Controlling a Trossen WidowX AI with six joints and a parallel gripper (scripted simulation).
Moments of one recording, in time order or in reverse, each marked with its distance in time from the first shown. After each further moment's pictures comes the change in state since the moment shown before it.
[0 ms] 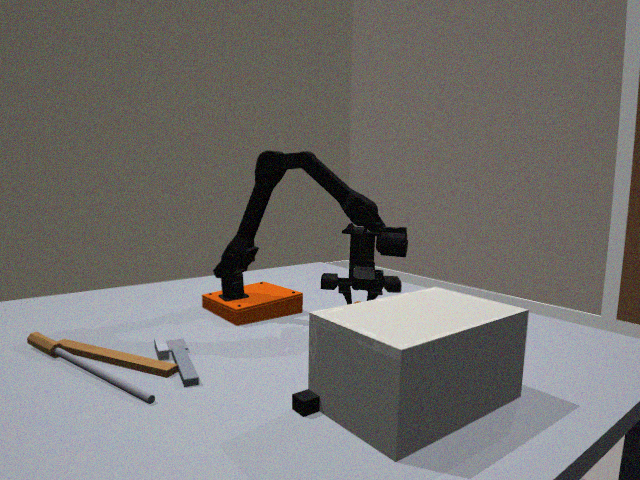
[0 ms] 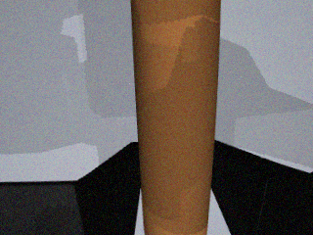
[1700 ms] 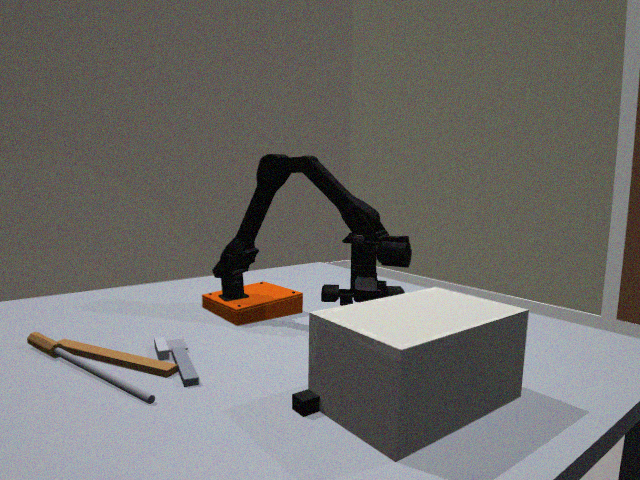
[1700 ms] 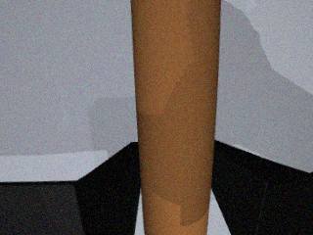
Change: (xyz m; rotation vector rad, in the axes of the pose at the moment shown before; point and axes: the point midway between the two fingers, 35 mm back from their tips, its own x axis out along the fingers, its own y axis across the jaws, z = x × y) arm 0.016 0.004 0.046 0.006 -0.013 0.017
